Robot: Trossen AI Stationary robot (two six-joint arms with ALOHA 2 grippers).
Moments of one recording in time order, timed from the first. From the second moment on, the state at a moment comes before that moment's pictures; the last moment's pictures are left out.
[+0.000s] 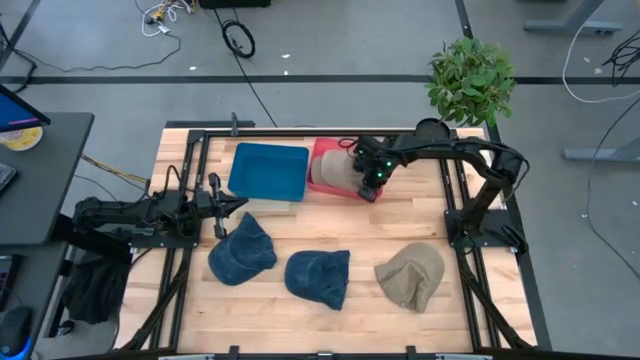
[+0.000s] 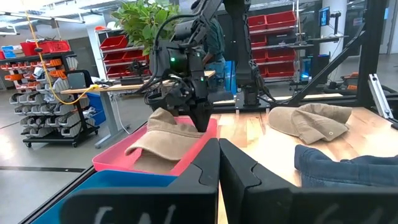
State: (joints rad) left arm -0.06 0.01 0.01 0.08 -0.29 0.12; right arm -0.48 1.72 1.07 -0.70 -0.26 0.03
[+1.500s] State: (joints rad) left arm -0.06 0.01 0.01 0.08 -0.29 0.12; right arm -0.59 1.77 1.07 -0.44 -0.25 0.23
